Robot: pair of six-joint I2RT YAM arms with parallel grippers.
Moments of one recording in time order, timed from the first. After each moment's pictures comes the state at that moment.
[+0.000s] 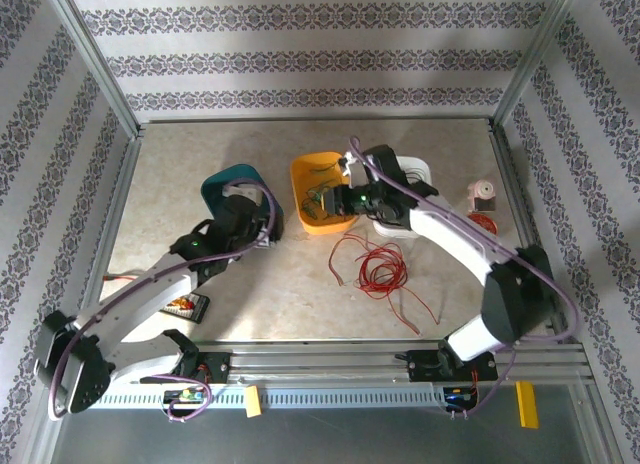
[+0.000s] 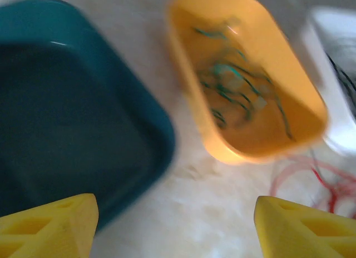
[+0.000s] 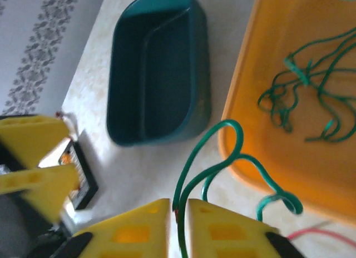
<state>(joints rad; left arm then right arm) -0.56 1.10 0.81 -0.39 -0.26 -0.52 0.50 1.57 1.21 -0.38 -0.48 0.47</state>
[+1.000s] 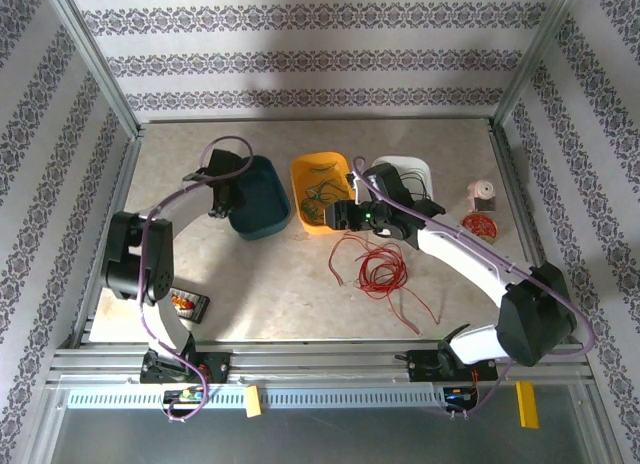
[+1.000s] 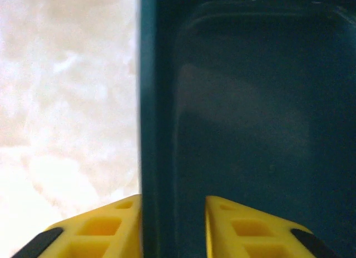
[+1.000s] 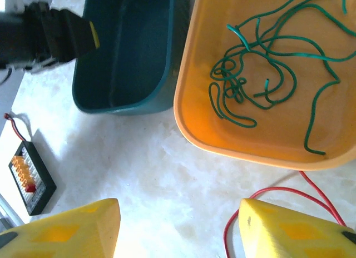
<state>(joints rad) -0.16 1.81 1.24 -0.54 -0.17 -0.55 0.56 1.40 1.03 -0.40 -0.29 0.48</state>
